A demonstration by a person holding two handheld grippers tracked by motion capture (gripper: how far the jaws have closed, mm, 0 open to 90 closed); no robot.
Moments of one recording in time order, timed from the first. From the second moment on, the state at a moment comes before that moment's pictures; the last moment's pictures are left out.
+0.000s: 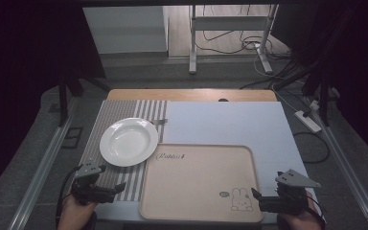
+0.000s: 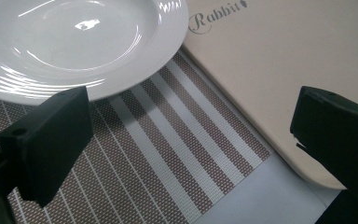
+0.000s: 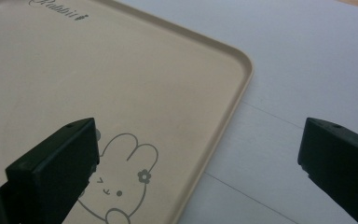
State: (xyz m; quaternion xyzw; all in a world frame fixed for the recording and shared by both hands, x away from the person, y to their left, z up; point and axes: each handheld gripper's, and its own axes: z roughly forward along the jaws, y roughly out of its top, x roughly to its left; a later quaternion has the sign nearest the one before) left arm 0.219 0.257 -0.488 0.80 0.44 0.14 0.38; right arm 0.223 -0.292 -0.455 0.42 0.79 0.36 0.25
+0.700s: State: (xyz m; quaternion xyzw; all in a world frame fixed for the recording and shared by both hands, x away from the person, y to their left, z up) left arm 0.223 0.259 -0.490 0.80 0.45 0.12 0.38; right arm 0.223 -0.290 -0.456 0.41 0.80 0.36 0.24
